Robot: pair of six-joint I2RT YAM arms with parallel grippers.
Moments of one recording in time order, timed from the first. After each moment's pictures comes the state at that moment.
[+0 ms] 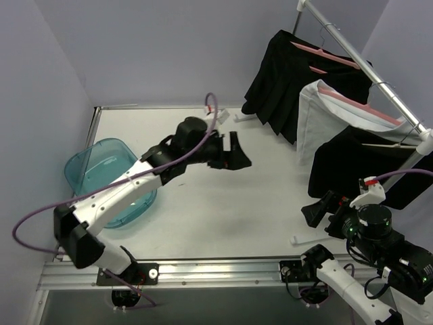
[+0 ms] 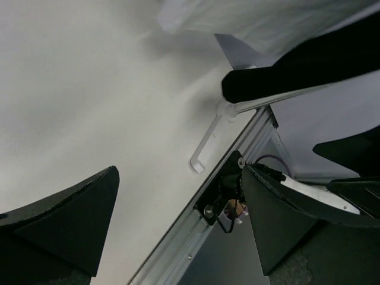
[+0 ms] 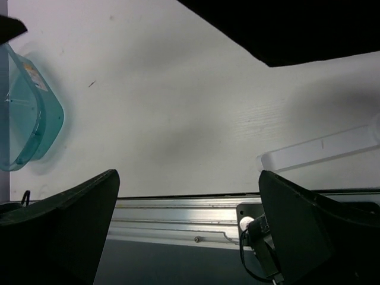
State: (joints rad) left arm -0.81 1.46 1.43 -0.39 0.26 -0.68; right arm 0.51 0.45 1.20 -1.34 0.22 0.72
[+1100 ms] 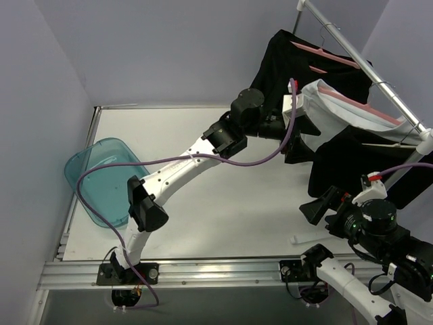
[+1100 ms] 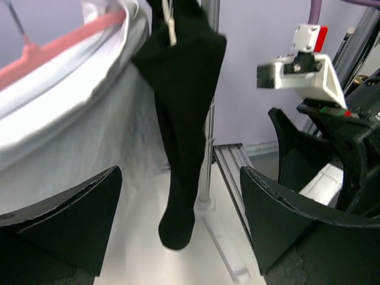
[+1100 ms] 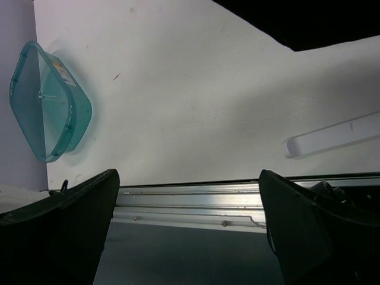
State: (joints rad) left arm -0.99 2.11 2.32 -0.10 0.80 -0.13; right arm 0.52 0.53 1.30 -1.39 0.15 0.82
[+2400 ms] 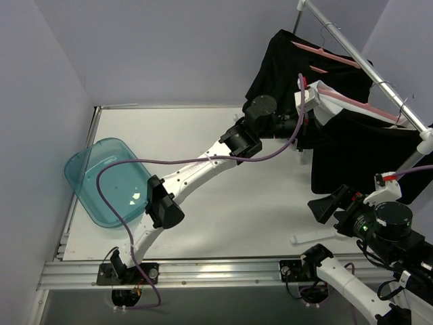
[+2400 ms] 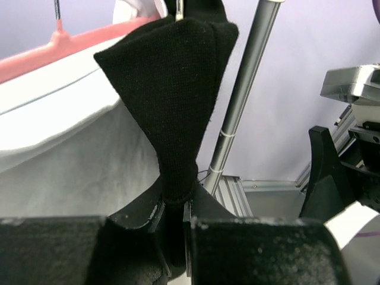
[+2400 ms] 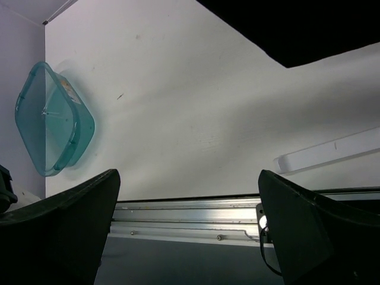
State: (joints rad) left arm -1.02 2.31 2.53 0.02 0.66 -0.35; right arm 0.52 0.54 1.40 -1.40 0.22 0.78
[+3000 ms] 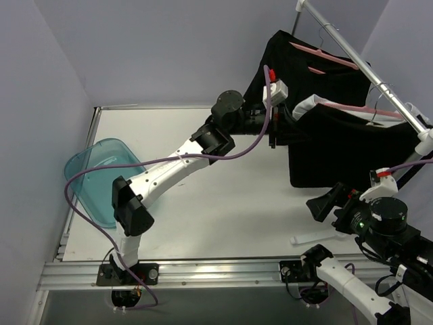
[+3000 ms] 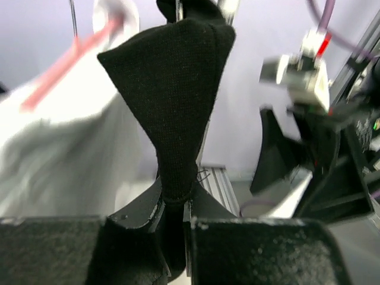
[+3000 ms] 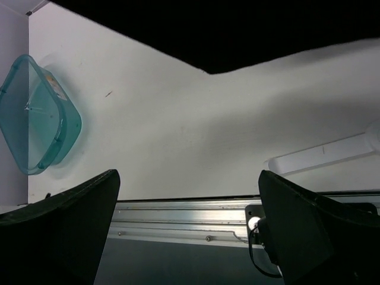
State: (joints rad) left arm -0.94 1.99 2.10 0.20 0.76 -0.40; right arm 0.52 0.57 1.40 -1.40 0.22 0.73
